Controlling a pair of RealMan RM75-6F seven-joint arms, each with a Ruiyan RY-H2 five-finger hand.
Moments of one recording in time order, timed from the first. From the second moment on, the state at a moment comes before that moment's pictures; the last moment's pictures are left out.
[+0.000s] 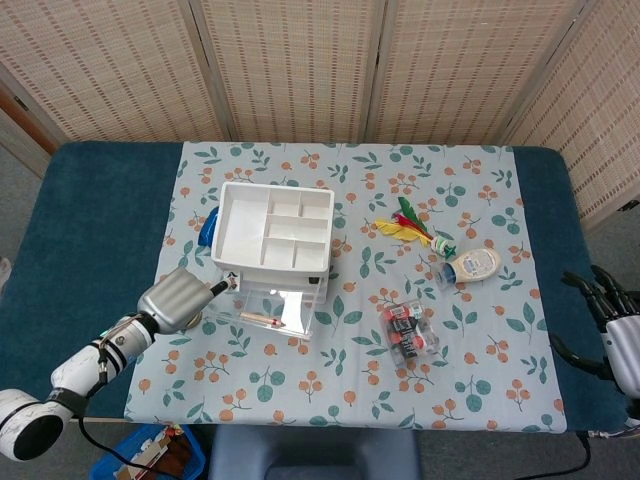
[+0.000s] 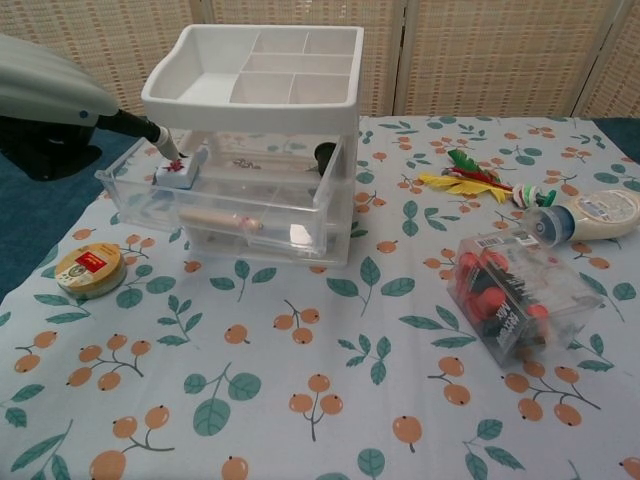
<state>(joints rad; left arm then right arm) -1.02 -0.86 0.03 -2.02 0.98 0.71 0.67 0.07 -1.00 0.05 -1.58 -1.63 1.61 0.33</state>
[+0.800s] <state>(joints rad) -1.09 -0.88 0.08 -2.05 0.89 0.74 0.76 0.07 -1.00 0.06 -1.57 -1.62 1.61 0.34</state>
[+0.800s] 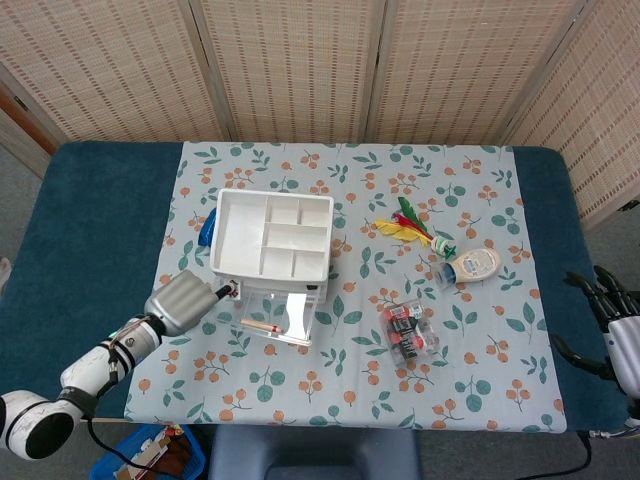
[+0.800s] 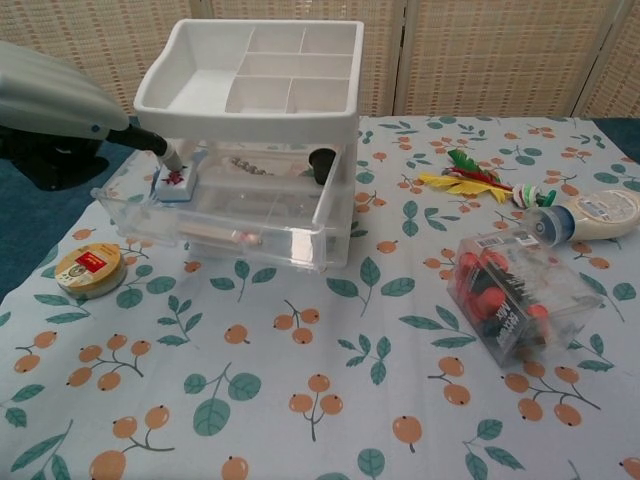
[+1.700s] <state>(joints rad) -1.06 -0.83 0.09 -2.07 0.95 0.75 0.75 0.06 -1.01 0.06 -1.56 -1.62 1.61 0.34</state>
